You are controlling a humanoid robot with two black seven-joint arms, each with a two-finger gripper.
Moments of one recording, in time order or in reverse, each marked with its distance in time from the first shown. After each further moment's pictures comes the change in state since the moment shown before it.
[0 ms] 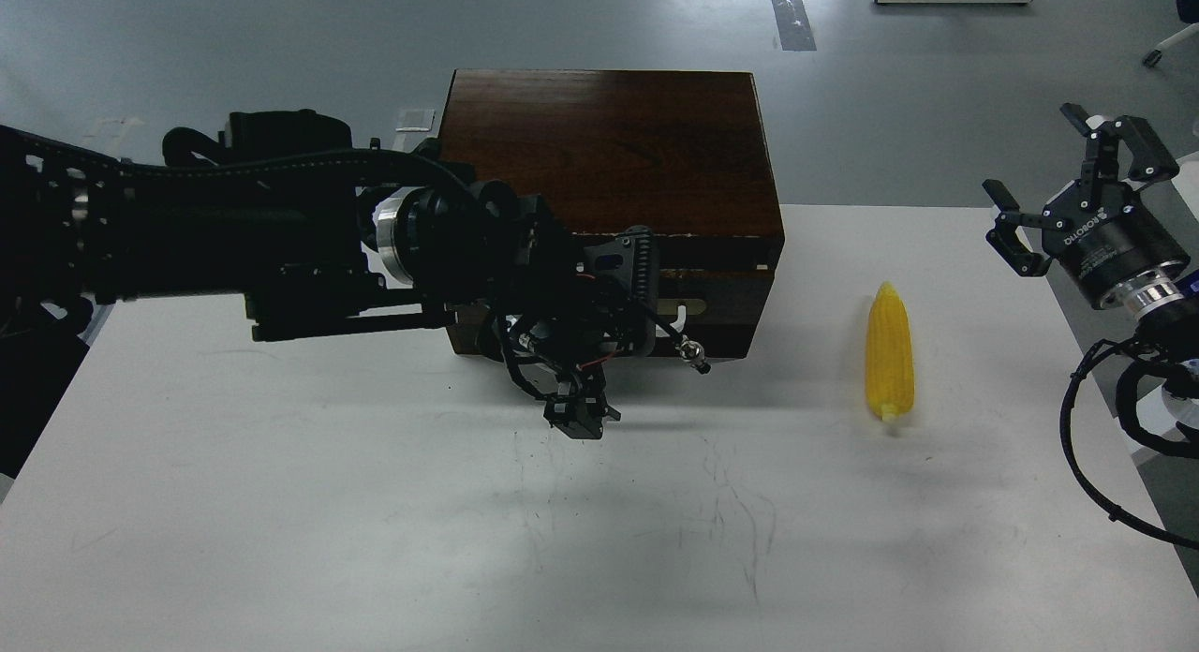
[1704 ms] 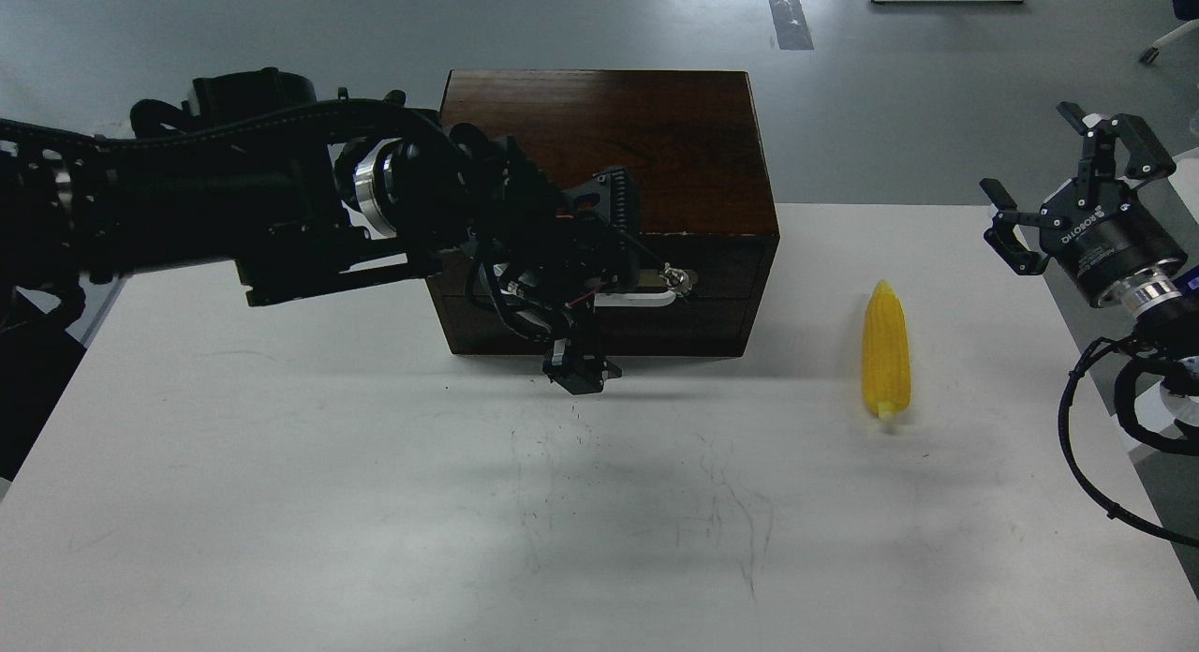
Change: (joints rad) left arm 0.009 0.018 -0.016 0.156 0.005 0.000 0.000; right arm 0.009 0.002 -0.002 -0.001 -0.002 0.000 -0.005
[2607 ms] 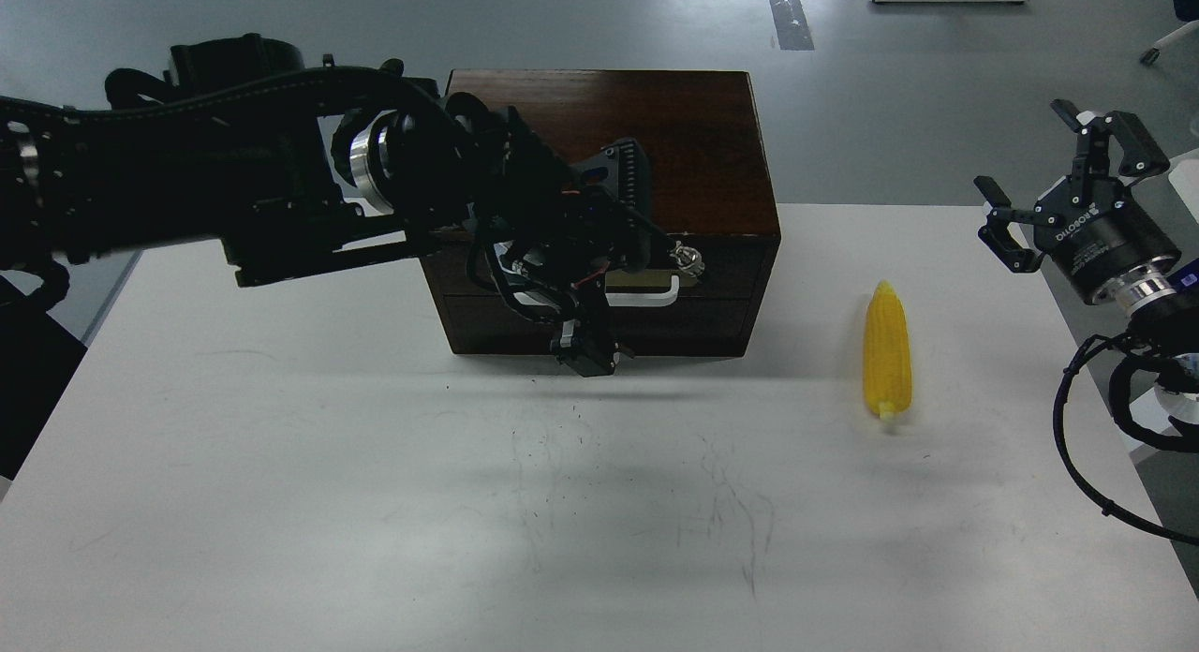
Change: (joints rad) left arm -0.046 0.018 -0.040 -0.030 -0.004 0.000 0.000; right arm 0.005 0.008 -0.001 0.000 0.000 0.000 -0.003
